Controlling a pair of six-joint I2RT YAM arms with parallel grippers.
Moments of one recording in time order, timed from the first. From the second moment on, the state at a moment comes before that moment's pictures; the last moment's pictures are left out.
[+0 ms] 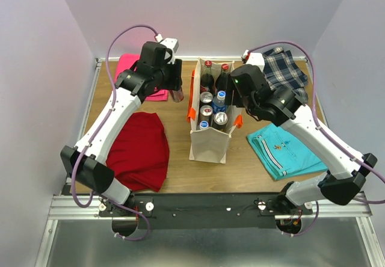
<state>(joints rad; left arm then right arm) -0.46 1.54 1.68 -0.74 0.00 -0.20 0.81 1.41 1.65 -0.93 0.59 0.52</state>
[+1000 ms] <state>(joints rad) -0.46 1.47 2.07 -0.93 0.08 -0.19 0.80 1.30 1.37 -0.91 0.54 0.67</state>
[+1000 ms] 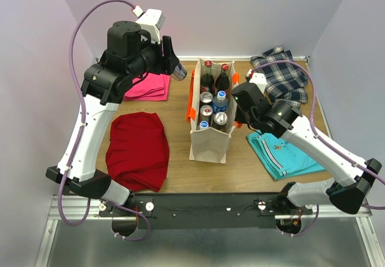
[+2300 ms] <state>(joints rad) -0.78 1.51 2.03 -0.97 0.23 -0.18 0.80 1.32 1.40 -0.93 0.54 0.72</state>
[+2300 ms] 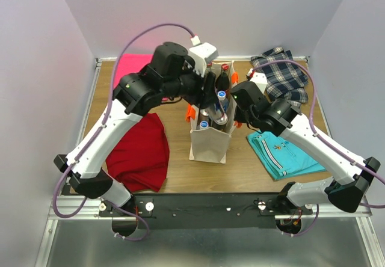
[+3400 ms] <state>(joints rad) -0.91 1.56 1.78 -0.91 0.13 -0.17 0.80 1.31 1.40 -0.90 0.54 0.74</state>
